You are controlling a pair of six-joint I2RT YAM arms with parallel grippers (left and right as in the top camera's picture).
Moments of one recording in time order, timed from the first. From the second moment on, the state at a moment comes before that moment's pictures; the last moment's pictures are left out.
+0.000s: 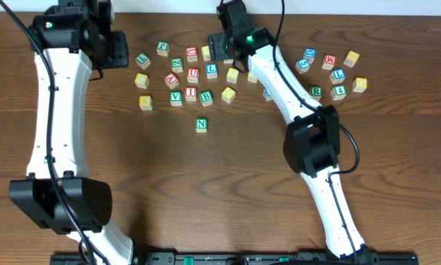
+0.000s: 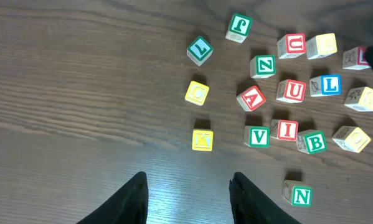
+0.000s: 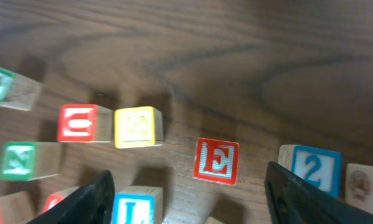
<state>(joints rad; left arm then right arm) 0.04 1.86 2.00 -1.22 -0.01 -0.06 0.46 2.59 2.45 -0.75 0.06 0.28</state>
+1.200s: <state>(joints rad) 0.04 1.86 2.00 -1.22 -0.01 -0.06 0.46 2.71 2.45 -0.62 0.16 0.34</state>
